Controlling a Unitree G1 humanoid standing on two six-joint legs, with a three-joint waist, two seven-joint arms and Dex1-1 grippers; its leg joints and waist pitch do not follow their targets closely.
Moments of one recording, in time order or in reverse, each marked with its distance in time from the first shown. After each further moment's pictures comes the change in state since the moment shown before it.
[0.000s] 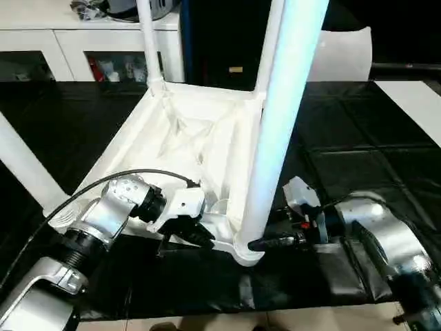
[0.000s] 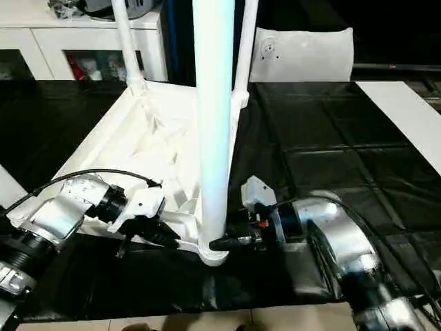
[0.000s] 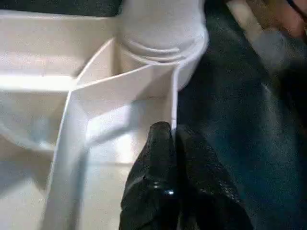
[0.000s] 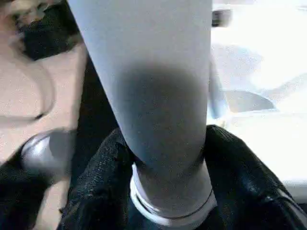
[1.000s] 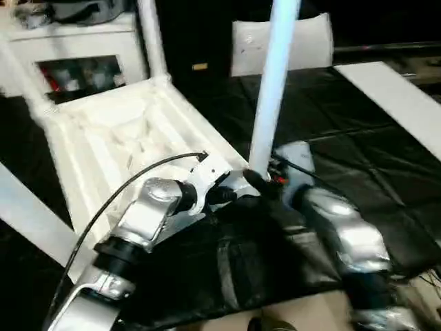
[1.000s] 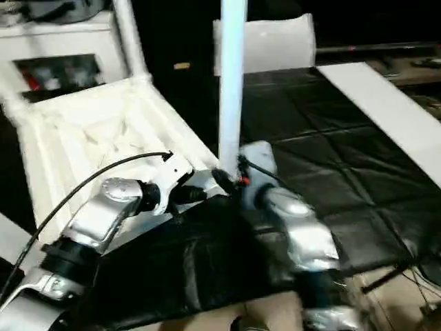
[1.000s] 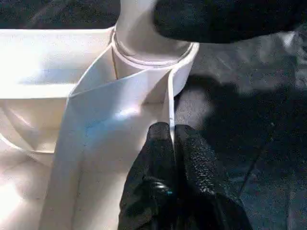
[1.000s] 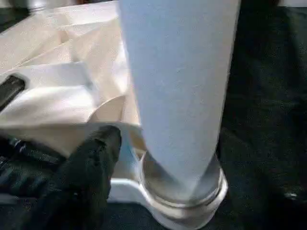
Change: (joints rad) left arm 0.007 -0.232 0.108 -0.091 0.061 0.346 0.554; right arm -0.042 0.308 -0.175 0.018 -0.133 0.118 -0.688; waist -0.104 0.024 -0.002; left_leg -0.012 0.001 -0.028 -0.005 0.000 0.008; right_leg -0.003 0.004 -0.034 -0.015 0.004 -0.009
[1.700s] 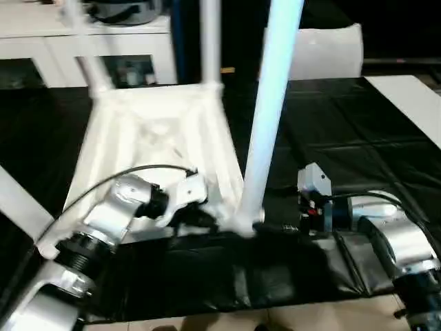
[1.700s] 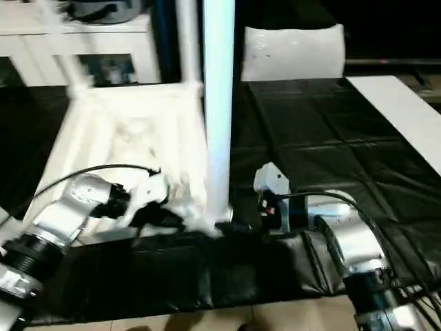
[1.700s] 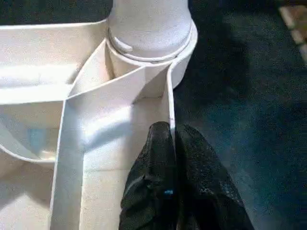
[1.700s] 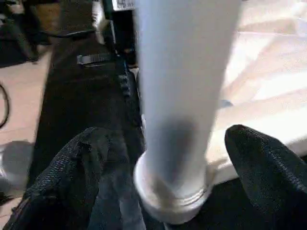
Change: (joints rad) left arm -0.015 0.248 -0.124 0.075 -0.043 -0.347 -0.526; right arm -0.012 -0.325 0.130 0.067 0.129 -0.253 0.723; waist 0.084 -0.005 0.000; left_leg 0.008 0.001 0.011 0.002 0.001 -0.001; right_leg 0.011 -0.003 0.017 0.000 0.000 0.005
